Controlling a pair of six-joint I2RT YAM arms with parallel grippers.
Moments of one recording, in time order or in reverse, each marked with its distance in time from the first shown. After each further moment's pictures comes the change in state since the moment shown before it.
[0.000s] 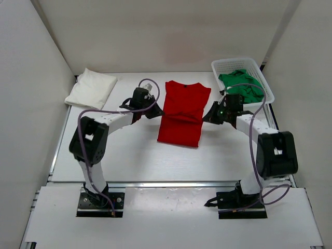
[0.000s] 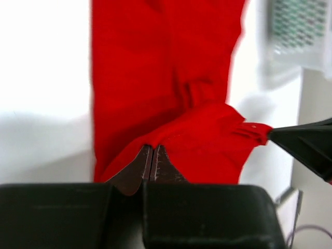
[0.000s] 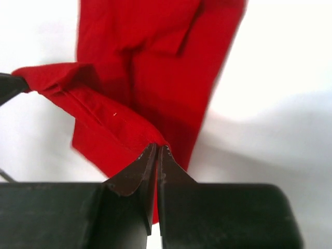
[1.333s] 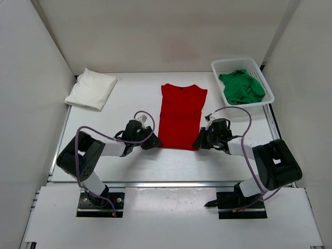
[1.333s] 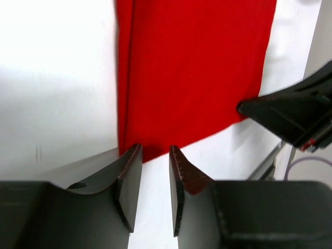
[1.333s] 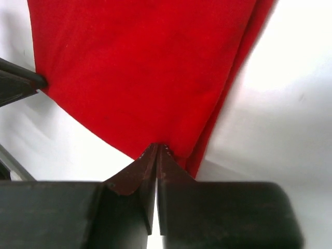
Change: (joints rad) left arm -0.062 -0.146 -0.589 0.411 0.087 -0.144; right arm 0.196 -0.031 -0.378 0.305 0.002 0.012
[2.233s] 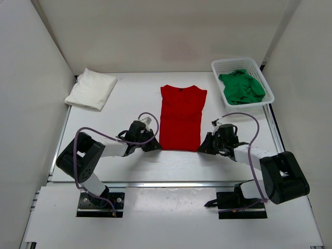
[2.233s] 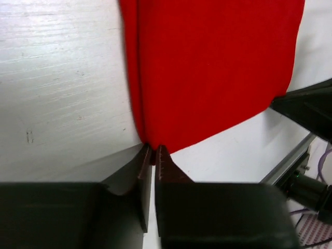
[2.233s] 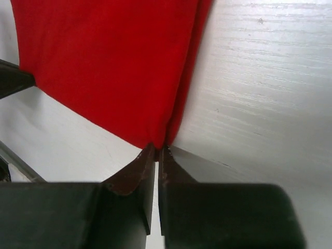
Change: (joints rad) left arm -0.057 -0.034 0.021 -0.139 -0.043 0.102; right arm -0.055 -0.153 -0.114 -0.064 -0.007 0.005
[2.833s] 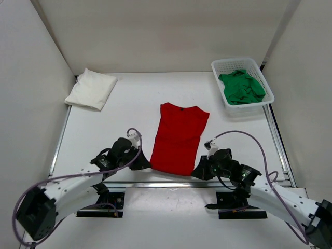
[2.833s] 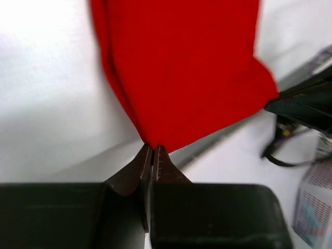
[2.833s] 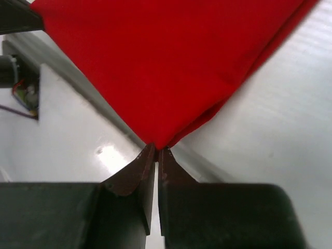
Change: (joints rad) left arm -0.085 -0.666 -0.242 -0.412 -0.021 0.027; right arm 0.507 -0.672 -0.206 -0.317 0.196 0.260
